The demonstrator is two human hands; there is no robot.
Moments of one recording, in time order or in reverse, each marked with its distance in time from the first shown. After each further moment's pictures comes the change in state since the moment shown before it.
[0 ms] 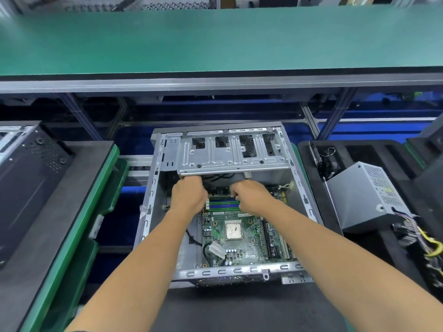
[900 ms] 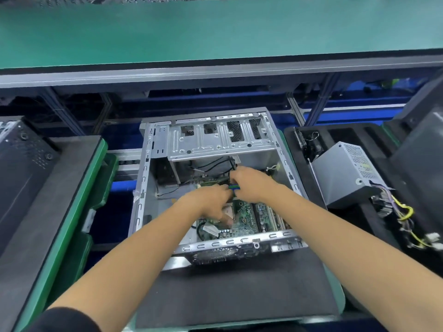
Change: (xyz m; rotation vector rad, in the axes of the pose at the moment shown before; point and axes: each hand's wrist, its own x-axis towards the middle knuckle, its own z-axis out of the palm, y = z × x) left_hand -0.030 0.049 0.000 0.213 -0.640 0.641; right_hand -0.046 -0.003 -0.015 0.005 0.018 0.011
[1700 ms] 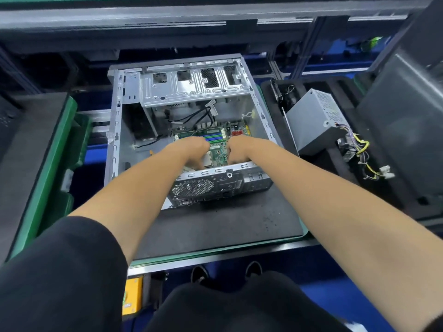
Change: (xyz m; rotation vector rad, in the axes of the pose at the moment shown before) left_hand 0.000 0.024 0.015 0.167 0.052 -0.102; right_hand -0.056 -0.003 0.016 0.030 -0.282 0.232
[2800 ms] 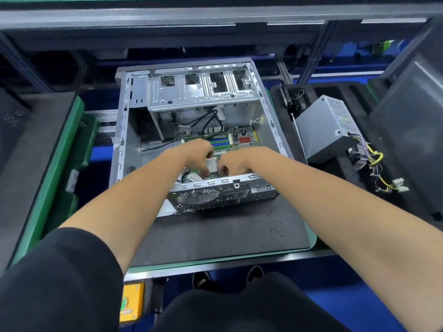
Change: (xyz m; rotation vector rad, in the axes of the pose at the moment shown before) left_hand 0.011 -0.020 0.006 -0.233 0.030 -0.022; right_hand 0.010 -0.018 -0.004 -0.149 -0.247 -0.290
